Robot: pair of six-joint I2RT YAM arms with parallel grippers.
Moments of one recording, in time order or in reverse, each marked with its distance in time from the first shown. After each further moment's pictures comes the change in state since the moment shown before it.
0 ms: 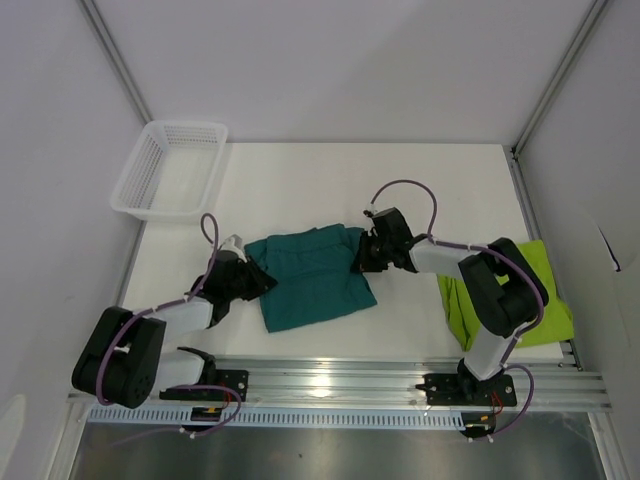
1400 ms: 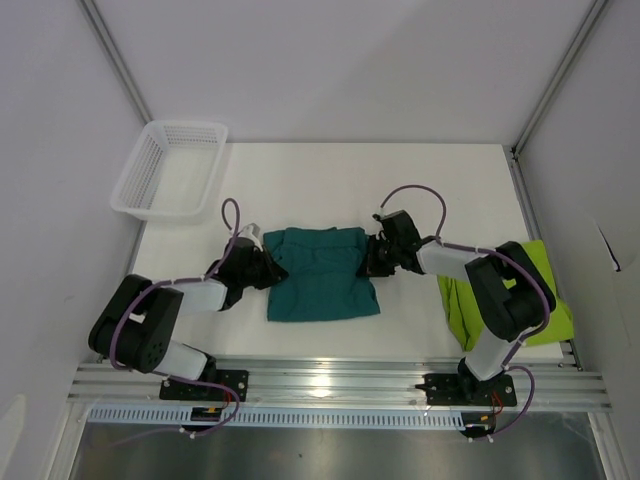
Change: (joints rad) left arm -0.078 0.198 0.143 0.047 0.000 0.033; right arm -0.043 -0.047 -0.069 -0.008 -0.069 0.038
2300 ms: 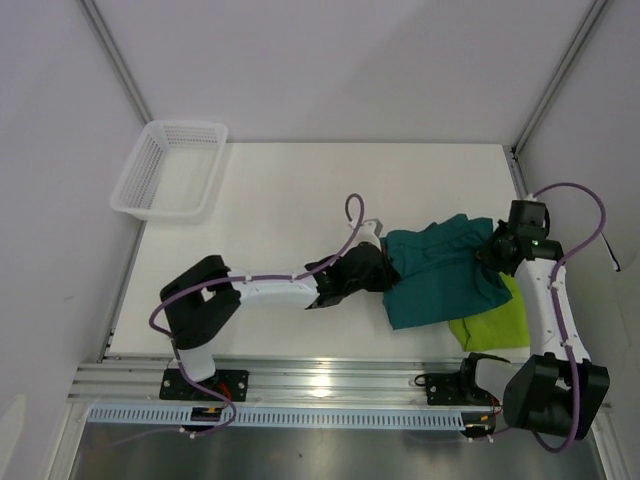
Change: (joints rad) left arm -0.712 0.315 0.649 -0.166 -0.365 -0.221; right arm -0.640 -0.594 0.071 -0.679 0.343 -0.093
